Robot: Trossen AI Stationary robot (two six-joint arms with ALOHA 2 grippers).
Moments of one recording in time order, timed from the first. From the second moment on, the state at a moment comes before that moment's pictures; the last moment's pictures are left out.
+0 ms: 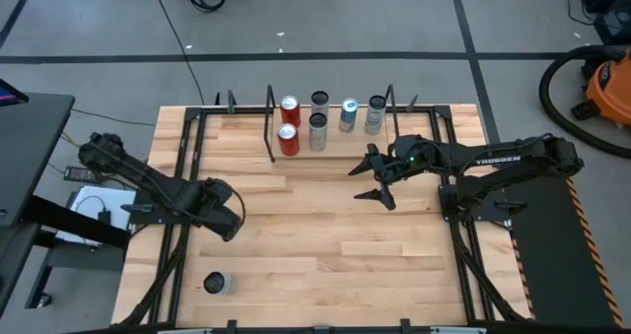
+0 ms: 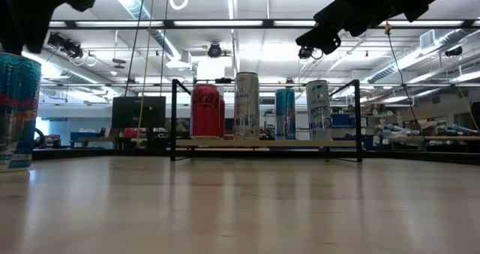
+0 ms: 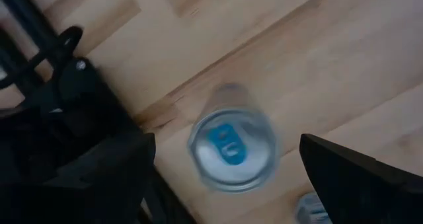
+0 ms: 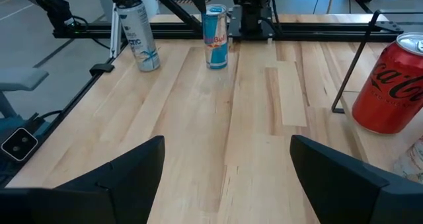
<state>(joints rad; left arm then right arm) -0.49 1.27 1.11 -1.41 -0.15 -1.47 -0.10 1.08 0.67 0.01 -0.28 -0.06</state>
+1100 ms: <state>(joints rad) -0.50 1.27 0.92 -1.15 -0.08 -1.45 -0.10 1.08 0.67 0.03 -0.28 -0.08</state>
